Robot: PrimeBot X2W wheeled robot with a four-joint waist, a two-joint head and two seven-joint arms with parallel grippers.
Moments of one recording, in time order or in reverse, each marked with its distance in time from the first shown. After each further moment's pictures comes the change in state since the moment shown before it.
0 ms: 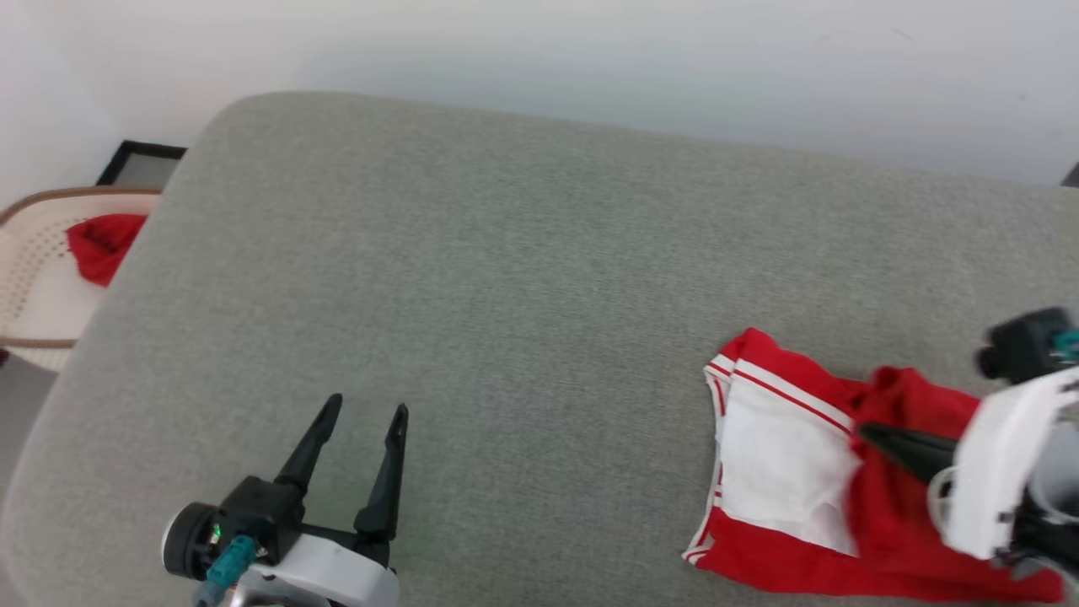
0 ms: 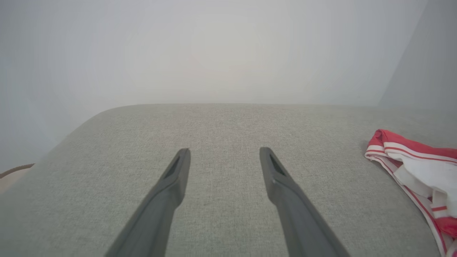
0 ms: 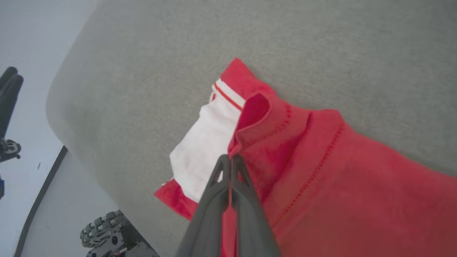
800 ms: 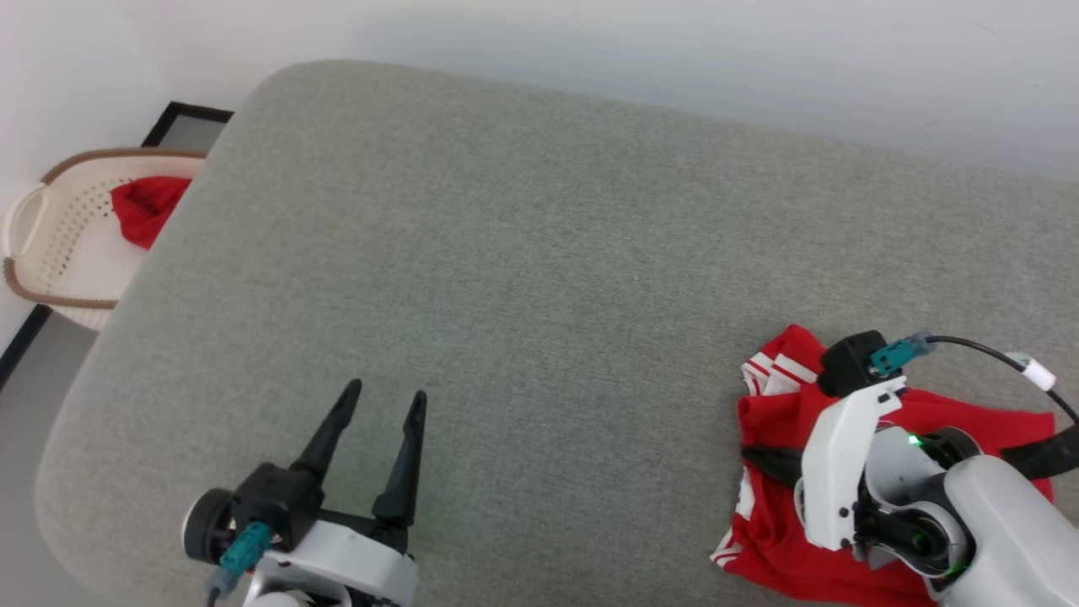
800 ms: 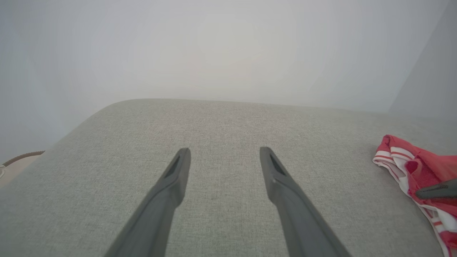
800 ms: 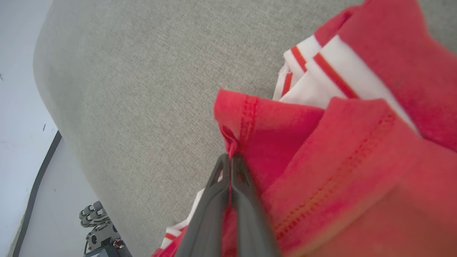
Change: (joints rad) left arm -0.029 -0.027 -0.020 0.003 -0.017 0.000 0.000; right arm -0.225 0.078 0.390 0.440 -0.015 0.000 -0.263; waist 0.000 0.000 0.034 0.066
